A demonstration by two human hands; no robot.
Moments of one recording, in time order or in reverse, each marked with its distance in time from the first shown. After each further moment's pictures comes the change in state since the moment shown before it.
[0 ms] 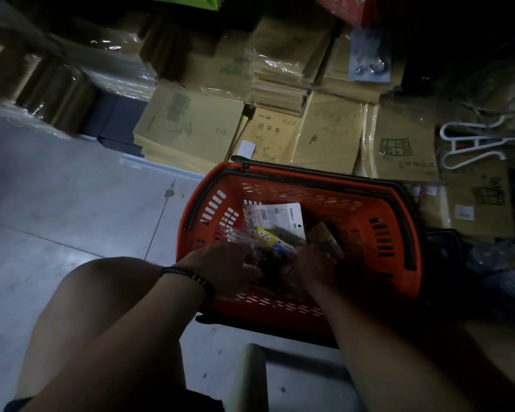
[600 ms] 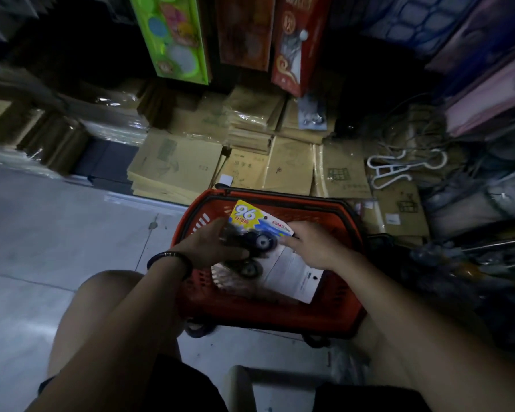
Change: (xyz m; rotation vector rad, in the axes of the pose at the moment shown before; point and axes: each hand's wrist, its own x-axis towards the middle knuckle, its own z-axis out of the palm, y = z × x) left_hand -0.010 -0.017 -0.020 -0.490 0.297 0.148; right_hand -0.090 0.020 -0.169 0.395 0.061 -0.353
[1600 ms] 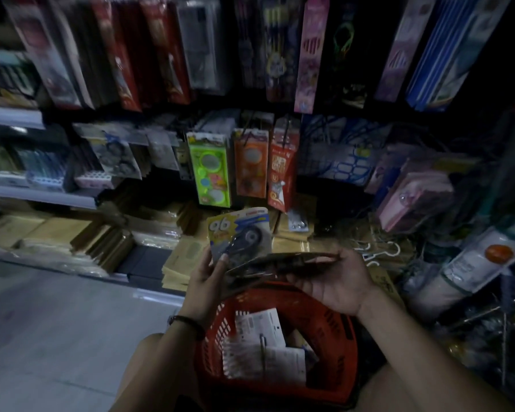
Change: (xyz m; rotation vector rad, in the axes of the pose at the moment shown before) left_hand -0.147 0.095 -0.031 -0.949 0.355 0.521; right_hand -0.164 -0.129 -0.123 1.758 -0.320 -0.146
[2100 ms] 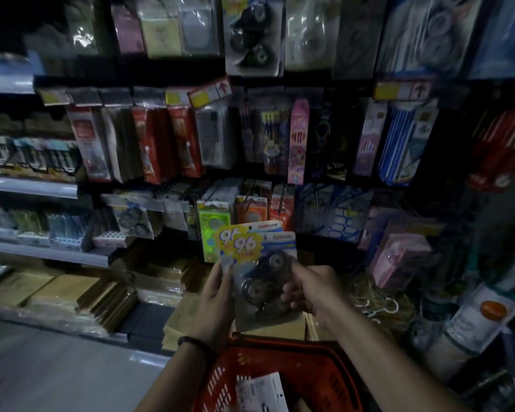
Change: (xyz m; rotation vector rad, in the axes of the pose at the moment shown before) left_hand 0.003 0.095 0.060 -0.016 0.017 0.190; right_hand 0.012 -0.021 0.100 -0.711 0.570 -0.430
